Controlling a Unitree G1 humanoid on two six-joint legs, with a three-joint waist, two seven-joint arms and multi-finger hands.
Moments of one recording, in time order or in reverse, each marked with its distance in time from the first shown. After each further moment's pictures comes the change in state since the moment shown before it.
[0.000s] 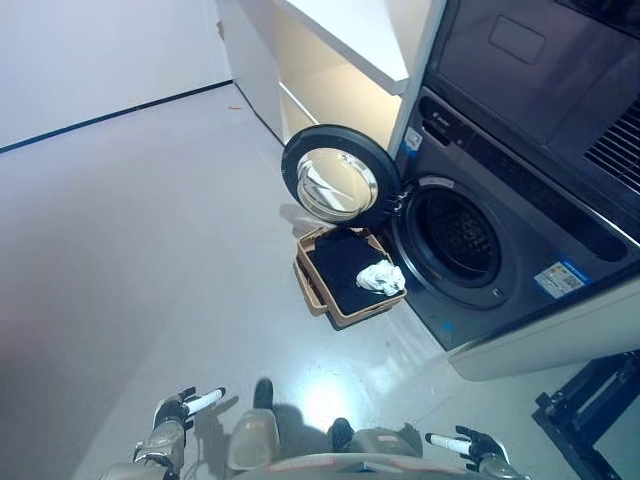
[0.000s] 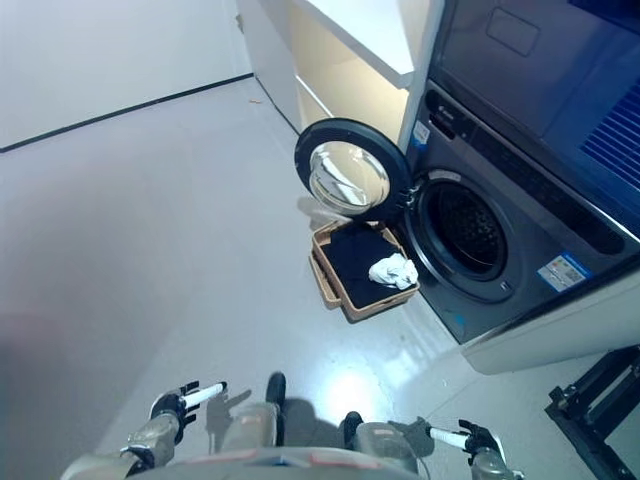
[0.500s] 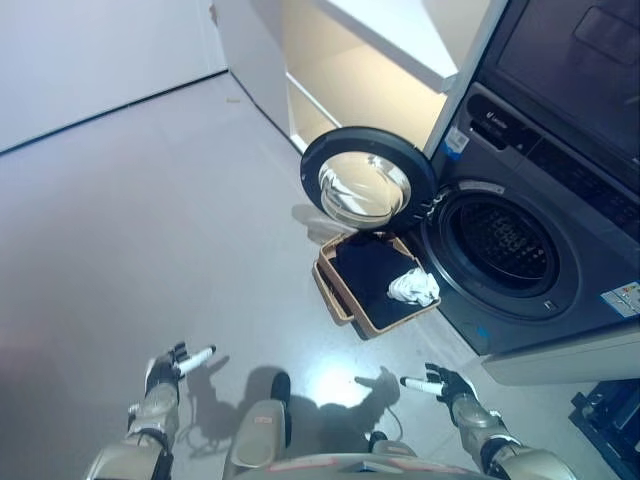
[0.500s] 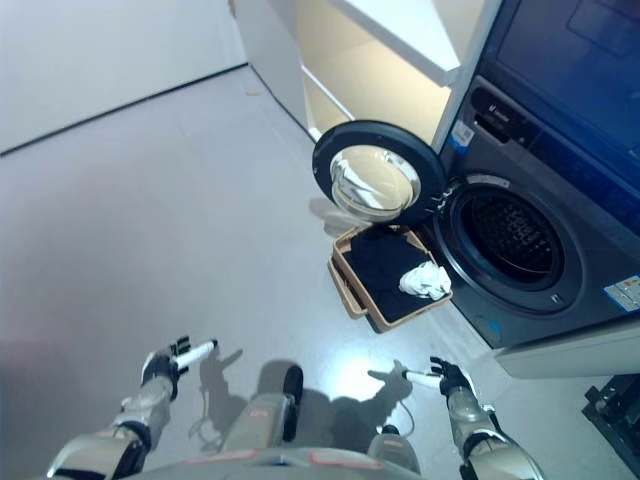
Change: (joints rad) left arm -0.123 0.059 0.003 -0.043 -0.046 -0.041 0.033; right arm -0.159 0.027 0.084 -0.068 -0.030 -0.014 0.006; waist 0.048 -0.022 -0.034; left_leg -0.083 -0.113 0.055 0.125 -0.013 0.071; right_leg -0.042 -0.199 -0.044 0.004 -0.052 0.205
